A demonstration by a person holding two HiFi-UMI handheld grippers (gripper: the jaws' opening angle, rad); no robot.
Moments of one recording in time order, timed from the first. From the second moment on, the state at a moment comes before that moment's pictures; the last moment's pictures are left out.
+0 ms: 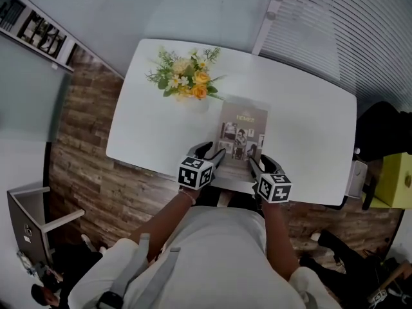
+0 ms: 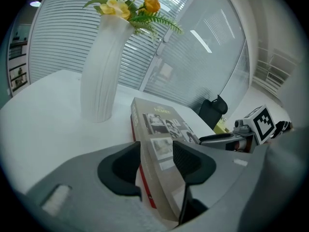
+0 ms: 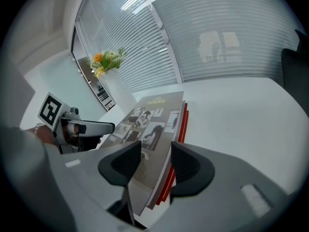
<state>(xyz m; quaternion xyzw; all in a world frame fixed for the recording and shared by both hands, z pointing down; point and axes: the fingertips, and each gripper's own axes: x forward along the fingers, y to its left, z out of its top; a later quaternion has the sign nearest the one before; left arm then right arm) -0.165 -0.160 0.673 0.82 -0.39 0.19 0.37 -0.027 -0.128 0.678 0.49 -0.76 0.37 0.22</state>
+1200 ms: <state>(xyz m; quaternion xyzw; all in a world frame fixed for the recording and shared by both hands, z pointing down) -0.157 -0.188 0.496 0.90 -0.37 0.05 0.21 -0.040 -0.163 0.483 0.51 -0.83 0.13 0.16</state>
